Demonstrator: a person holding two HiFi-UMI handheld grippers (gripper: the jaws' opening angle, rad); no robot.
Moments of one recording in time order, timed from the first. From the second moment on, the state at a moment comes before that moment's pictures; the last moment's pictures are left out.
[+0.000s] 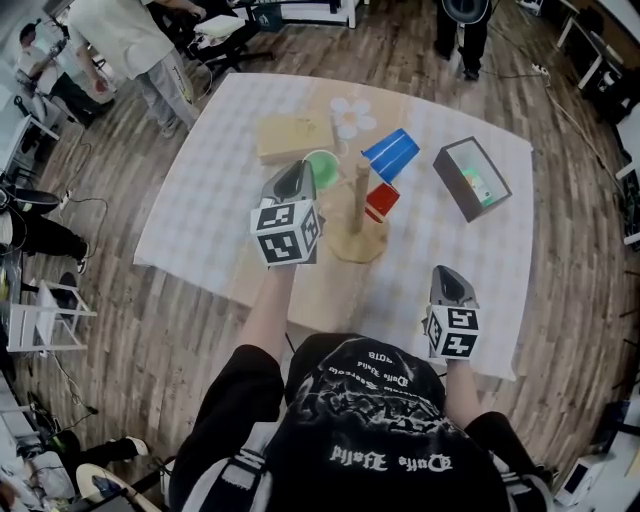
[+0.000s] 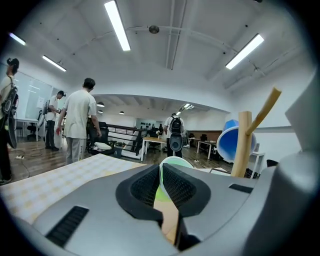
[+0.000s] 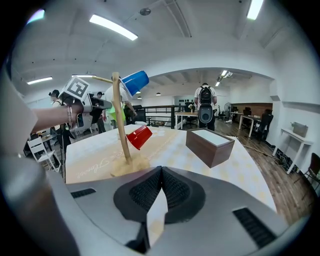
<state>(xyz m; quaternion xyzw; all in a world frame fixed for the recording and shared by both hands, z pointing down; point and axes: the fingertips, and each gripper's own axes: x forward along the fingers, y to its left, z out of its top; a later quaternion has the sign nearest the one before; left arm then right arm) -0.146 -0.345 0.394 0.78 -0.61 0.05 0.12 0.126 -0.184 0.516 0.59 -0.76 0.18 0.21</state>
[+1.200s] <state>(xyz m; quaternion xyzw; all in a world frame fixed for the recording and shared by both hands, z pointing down) -0.103 -0.302 0.386 0.78 -0.61 0.11 -0.05 0.107 -0.178 0.535 0.53 -0.79 0.20 0.21</state>
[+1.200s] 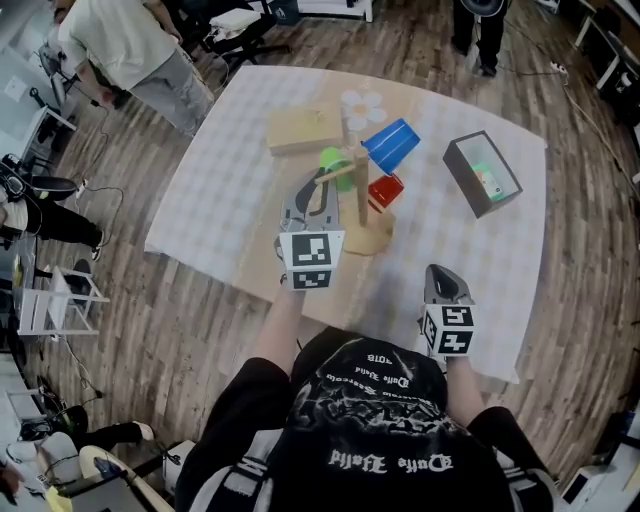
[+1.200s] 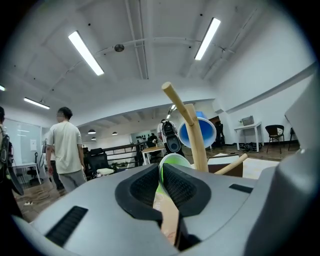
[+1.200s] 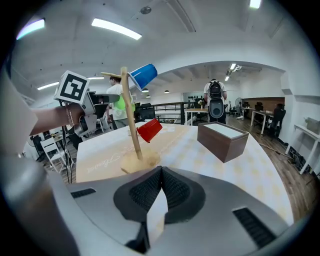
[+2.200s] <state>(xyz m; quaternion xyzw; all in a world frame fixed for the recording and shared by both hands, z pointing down) -0.076 -0.288 0.436 0.76 -0.64 0.15 0.01 0.098 -0.173 0.557 0.43 -0.85 0.28 0.11</state>
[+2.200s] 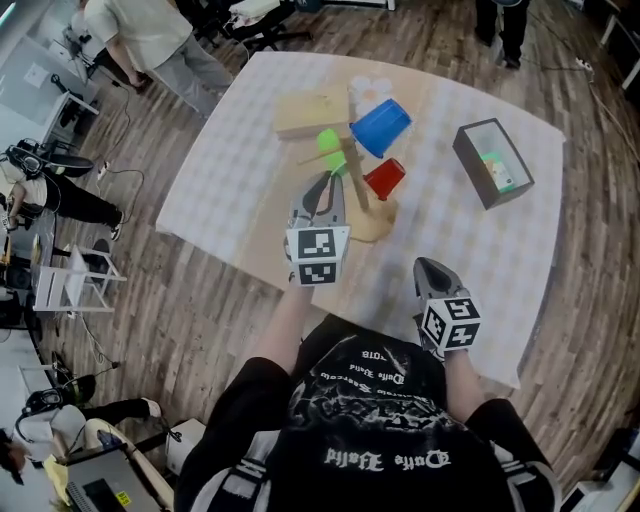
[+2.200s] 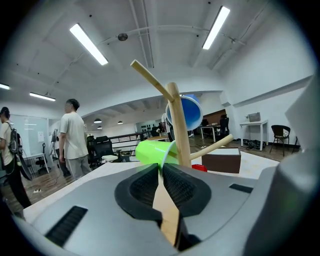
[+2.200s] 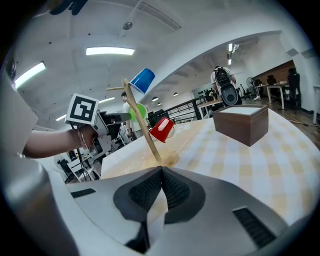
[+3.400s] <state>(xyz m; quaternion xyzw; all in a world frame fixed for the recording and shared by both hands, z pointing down) -0.070 -0.174 0.496 0.80 -0.54 -0.02 0.26 0.105 -0.191 0.494 0.42 -0.89 0.15 0.06</state>
